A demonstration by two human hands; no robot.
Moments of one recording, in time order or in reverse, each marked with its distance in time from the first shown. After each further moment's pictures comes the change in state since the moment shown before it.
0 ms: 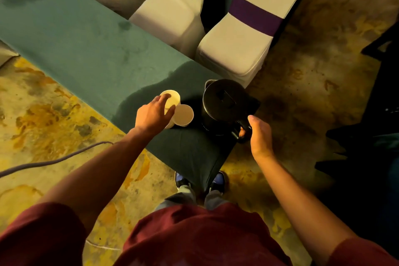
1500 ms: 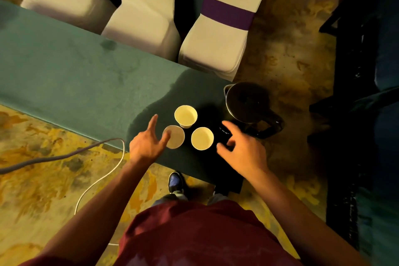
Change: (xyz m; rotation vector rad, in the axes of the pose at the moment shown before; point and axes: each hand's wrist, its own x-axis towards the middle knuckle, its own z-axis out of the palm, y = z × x) left_hand -0.006 -0.109 -0.007 -0.150 -0.183 -0.059; right_hand -0.075 -0.047 0.125 -0.932 0.017 -0.105
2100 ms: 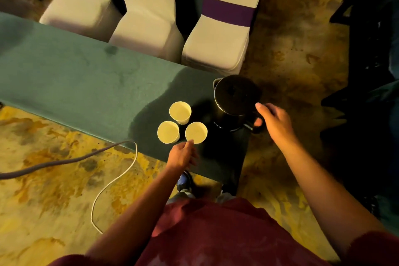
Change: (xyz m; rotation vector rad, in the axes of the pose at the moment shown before) left_hand -0.061 0.094 0.053 -0.780 -0.382 -0.430; right_hand 0.041 0.099 -0.046 0.739 0.097 0.264
